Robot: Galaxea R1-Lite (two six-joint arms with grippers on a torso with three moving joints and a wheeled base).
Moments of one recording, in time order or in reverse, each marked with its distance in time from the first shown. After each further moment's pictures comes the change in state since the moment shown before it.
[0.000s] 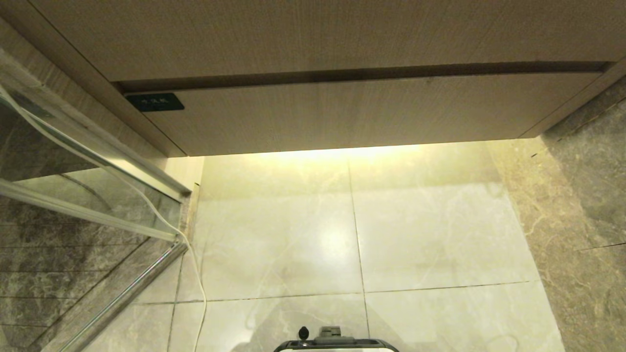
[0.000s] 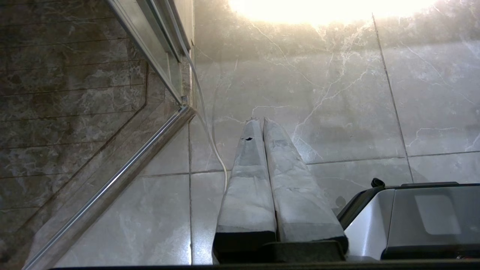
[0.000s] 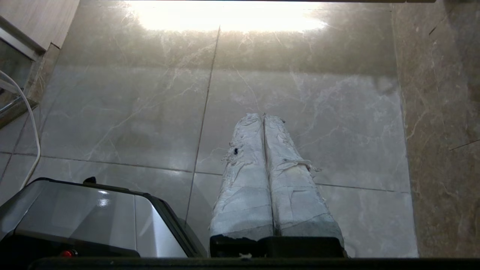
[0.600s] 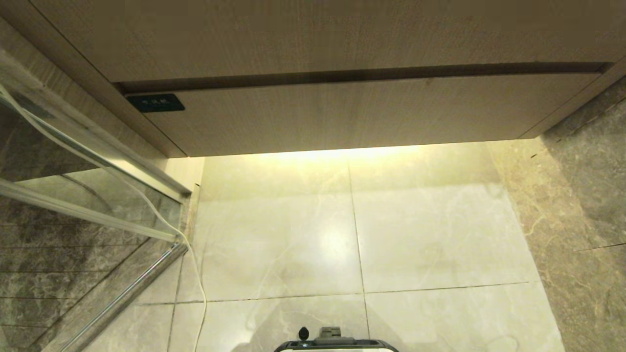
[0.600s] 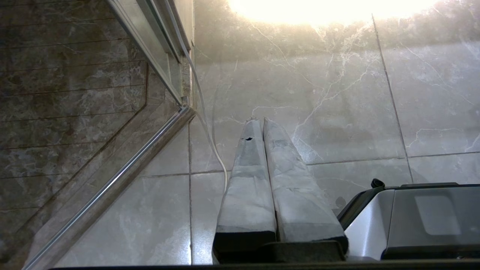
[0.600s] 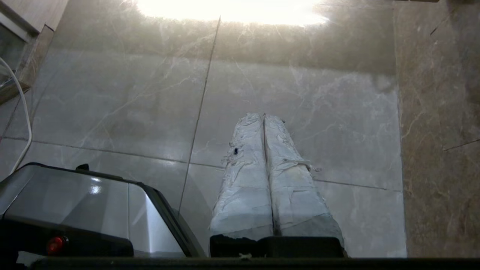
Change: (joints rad) left arm 0.000 0.000 0.000 0.000 0.000 -0.001; right arm 0.000 0.000 -0.005 0.029 0.009 -0.044
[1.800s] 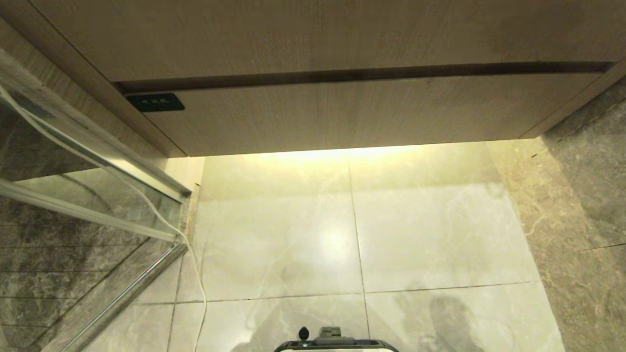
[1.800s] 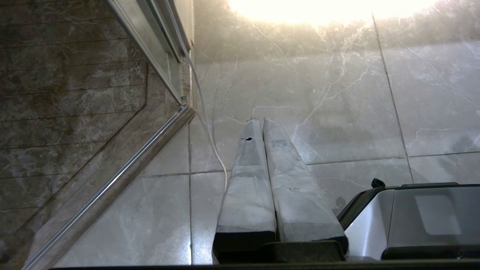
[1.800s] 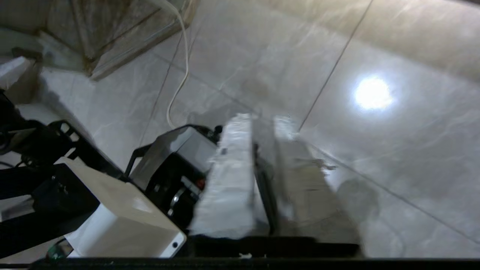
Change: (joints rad) left arm 0.000 0.000 0.000 0.000 0.000 0.000; right arm 0.184 1.066 -1.397 0.787 0.339 0.011
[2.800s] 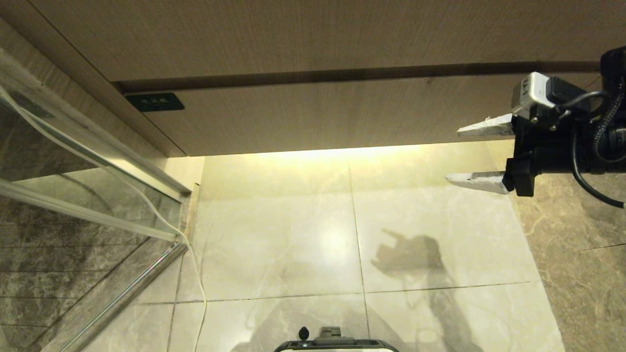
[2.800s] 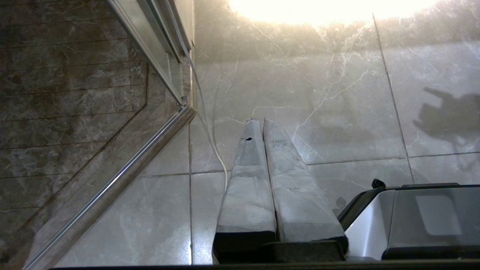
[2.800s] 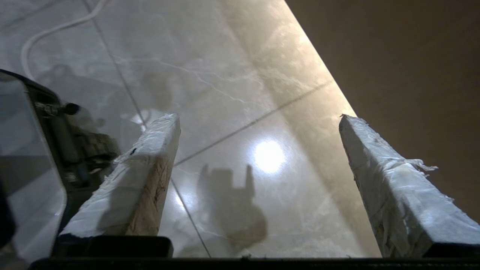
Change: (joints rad) left arm 0.000 0.000 0.000 0.000 0.000 0.000; right arm -0.171 0.458 0.207 -0.640 0.234 -0.767
